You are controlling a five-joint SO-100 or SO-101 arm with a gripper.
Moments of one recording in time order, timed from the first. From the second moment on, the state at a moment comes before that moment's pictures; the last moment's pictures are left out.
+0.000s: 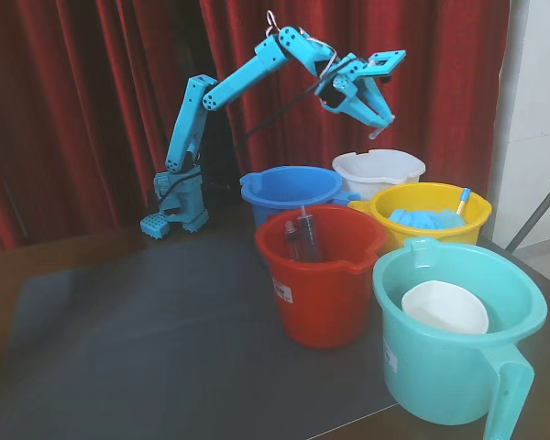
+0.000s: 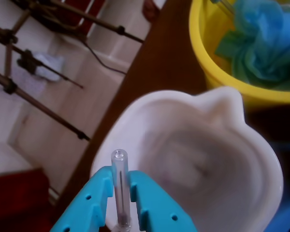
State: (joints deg) arm -59.8 68.1 42.6 69.6 124.4
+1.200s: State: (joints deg) arm -54.3 68.1 45.2 75.5 117.4
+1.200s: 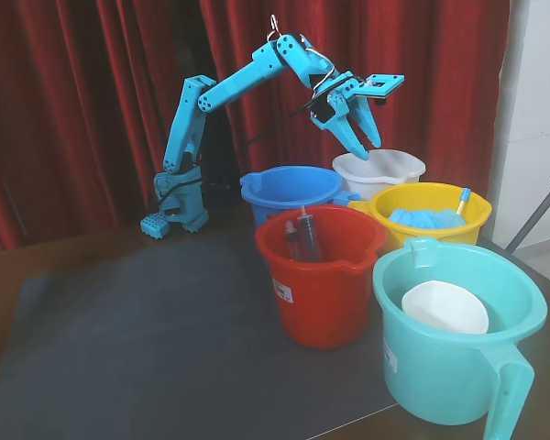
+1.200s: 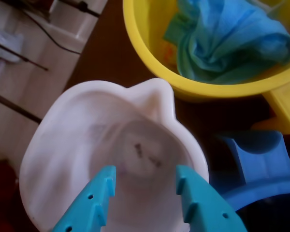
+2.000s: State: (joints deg) arm -8.8 123.8 59.3 91.9 38.0
